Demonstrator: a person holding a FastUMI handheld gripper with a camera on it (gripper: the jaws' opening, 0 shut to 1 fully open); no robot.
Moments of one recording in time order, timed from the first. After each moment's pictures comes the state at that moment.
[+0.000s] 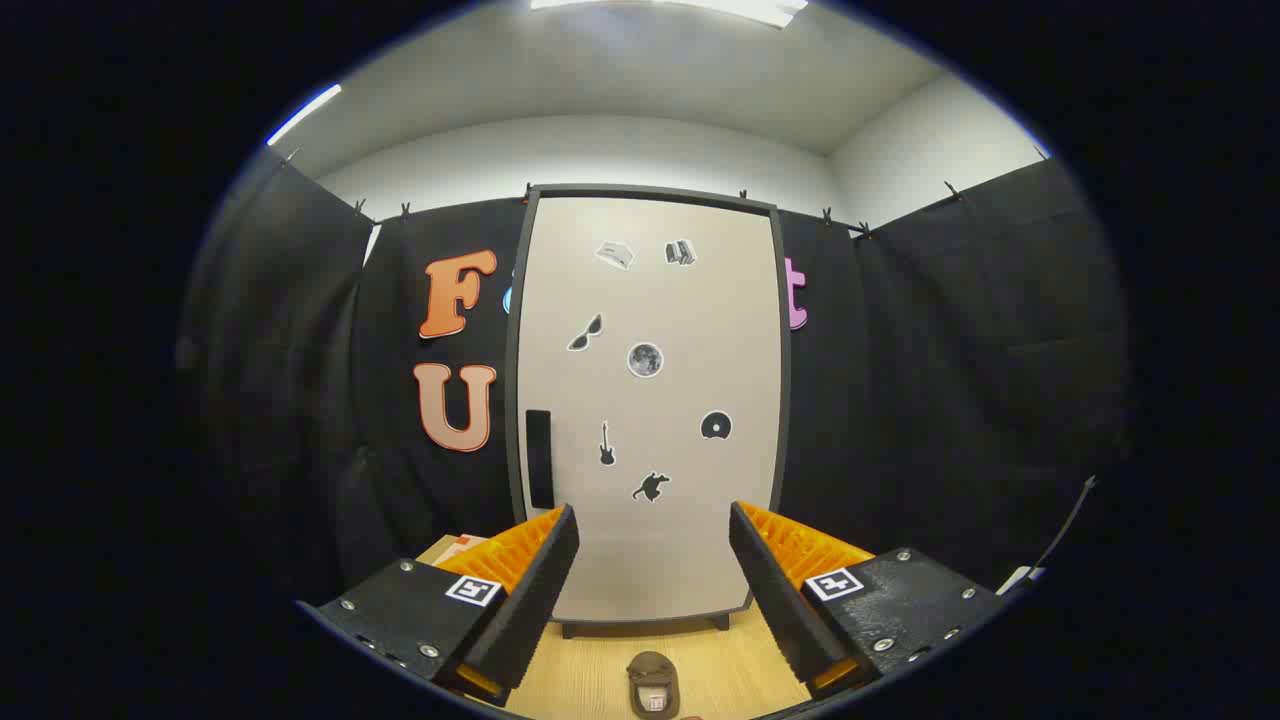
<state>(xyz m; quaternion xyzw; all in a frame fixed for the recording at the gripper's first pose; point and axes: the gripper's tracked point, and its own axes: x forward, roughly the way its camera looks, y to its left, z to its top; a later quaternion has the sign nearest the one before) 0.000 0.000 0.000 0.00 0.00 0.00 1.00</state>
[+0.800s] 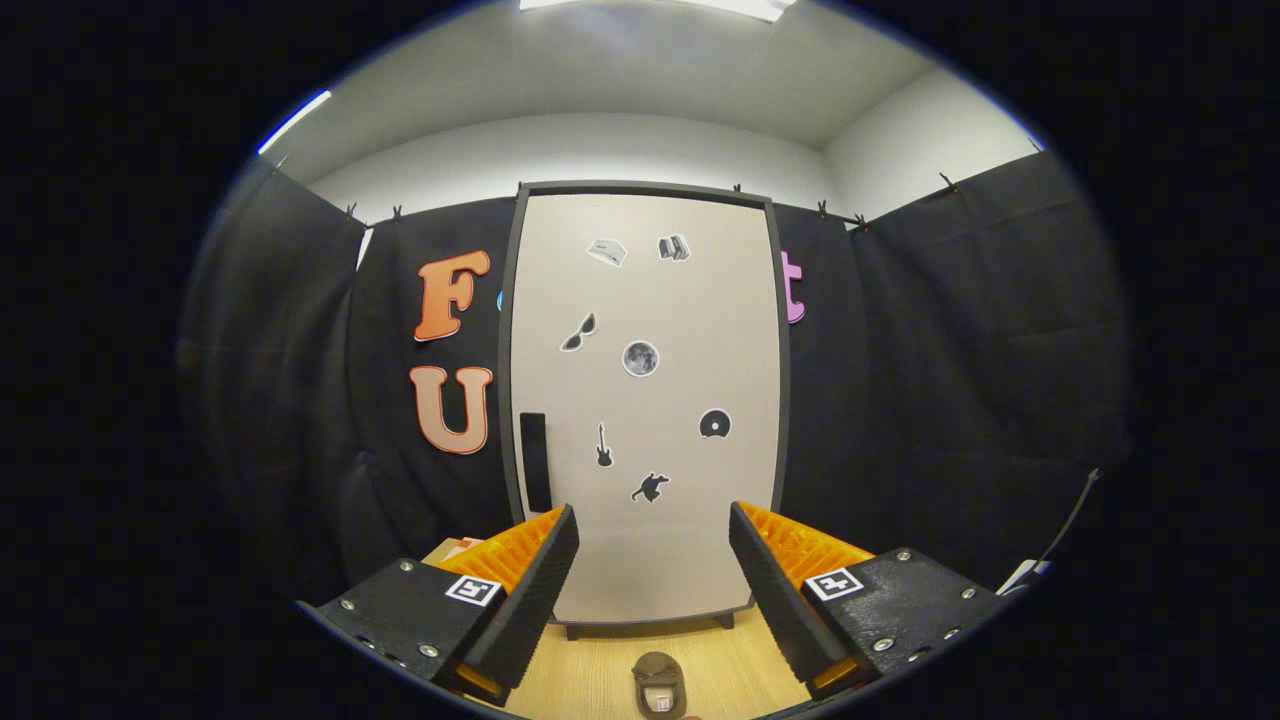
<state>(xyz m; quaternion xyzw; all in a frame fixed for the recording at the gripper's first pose) 0.009 -0.001 0.000 0.01 0.01 0.00 1.00</state>
